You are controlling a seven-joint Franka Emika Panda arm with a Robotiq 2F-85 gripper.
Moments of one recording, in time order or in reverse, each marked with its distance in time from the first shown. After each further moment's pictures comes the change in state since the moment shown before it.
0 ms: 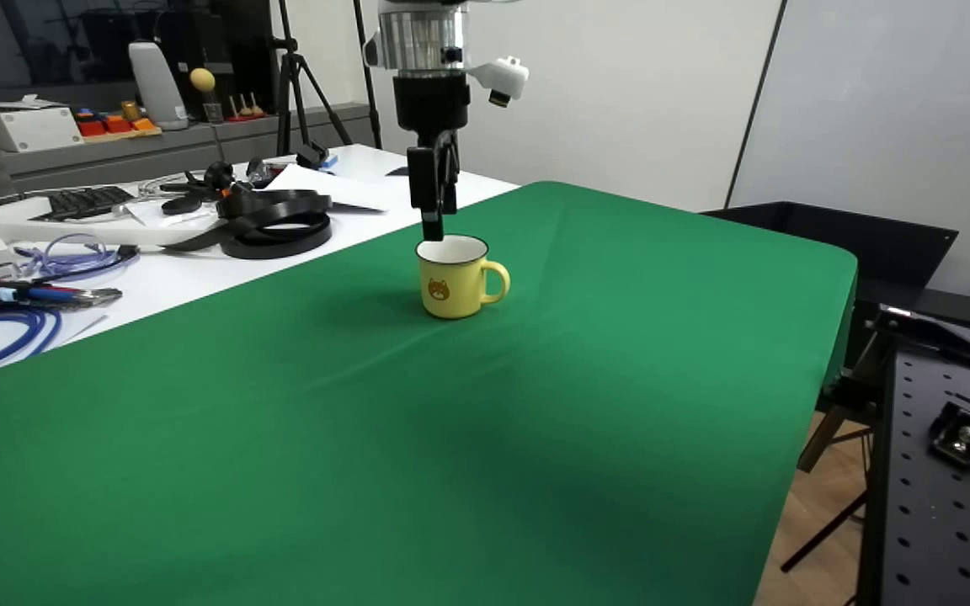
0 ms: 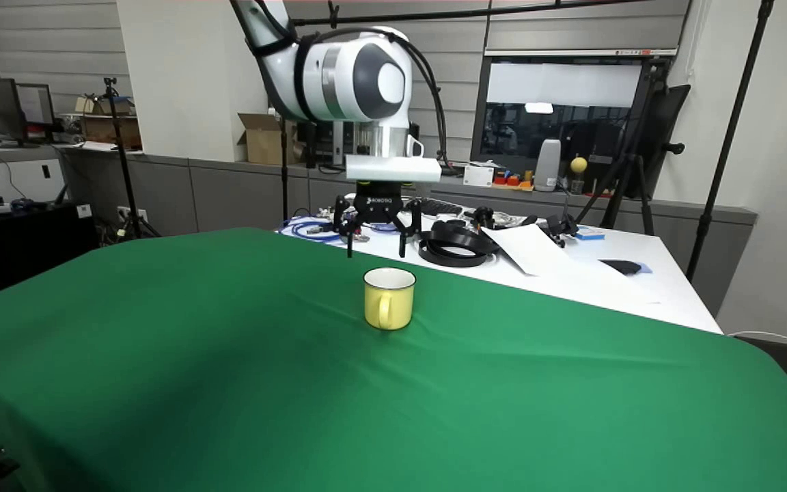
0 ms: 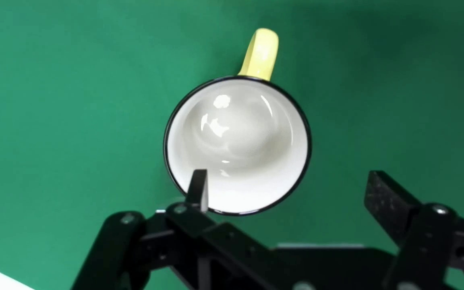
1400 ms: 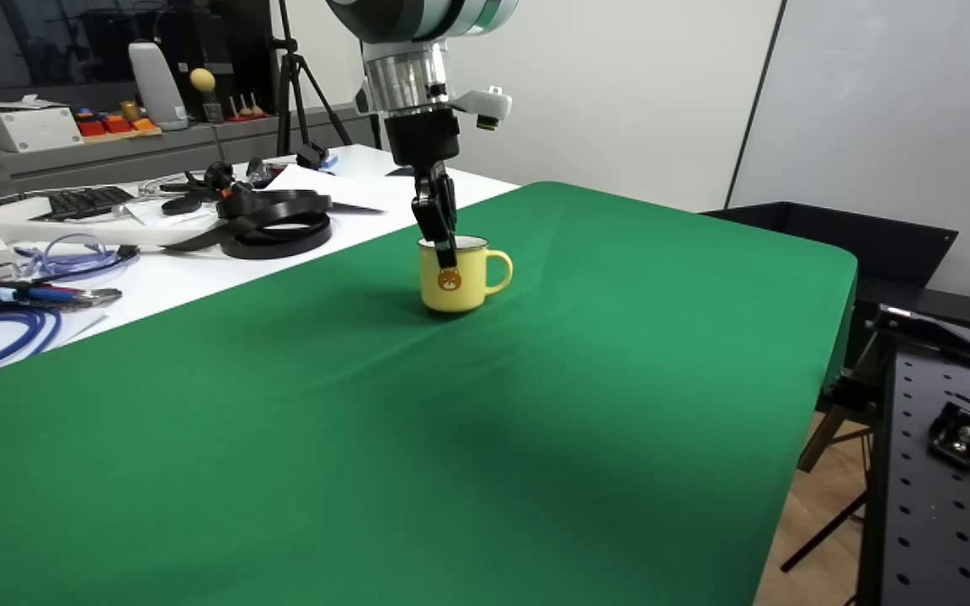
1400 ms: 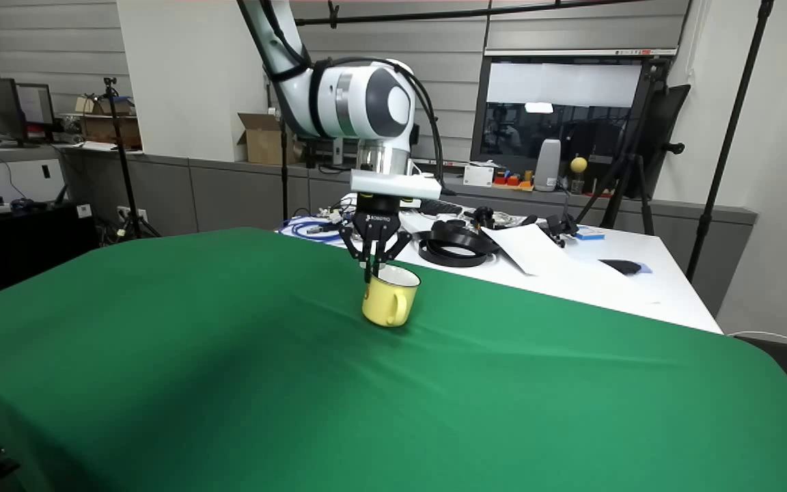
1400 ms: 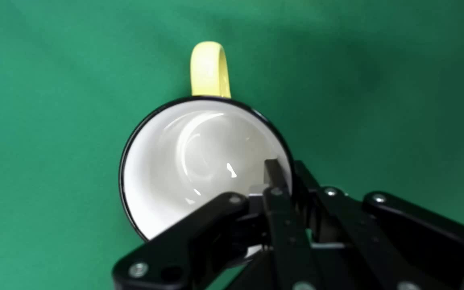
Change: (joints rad) arm -0.017 0.119 0.030 0.144 -0.040 -0.184 0.000
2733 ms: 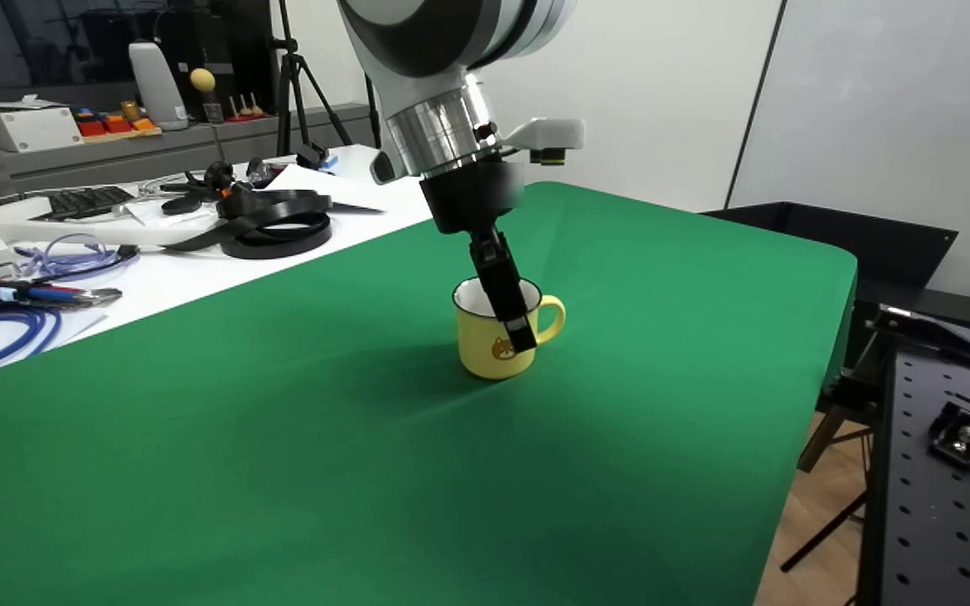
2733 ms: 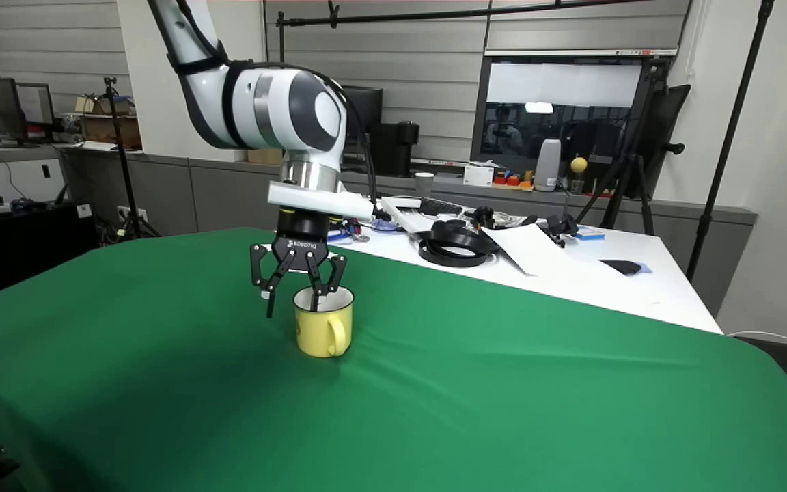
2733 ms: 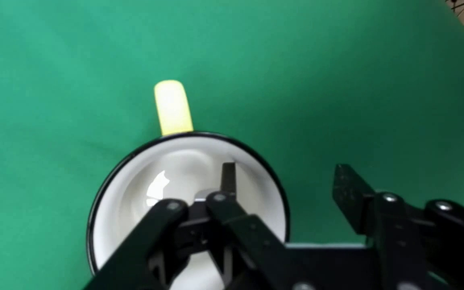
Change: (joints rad) arm 0.076 -0.180 0.034 -0.380 -0.048 -0.007 0.009
